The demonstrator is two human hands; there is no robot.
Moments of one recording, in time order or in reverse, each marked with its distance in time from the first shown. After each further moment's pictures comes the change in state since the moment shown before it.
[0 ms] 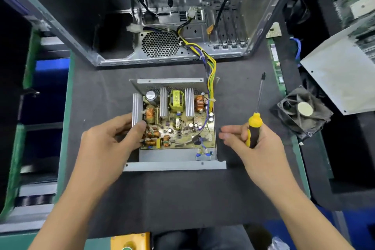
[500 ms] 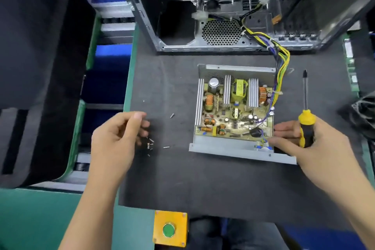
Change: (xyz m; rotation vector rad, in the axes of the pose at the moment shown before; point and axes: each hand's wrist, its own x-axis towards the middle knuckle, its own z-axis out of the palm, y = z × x) left_hand -0.024 -0.045 -0.068 -0.049 0.303 -0.048; right_hand 0.005 -0.009 0.006 -0.335 -0.094 -0.154
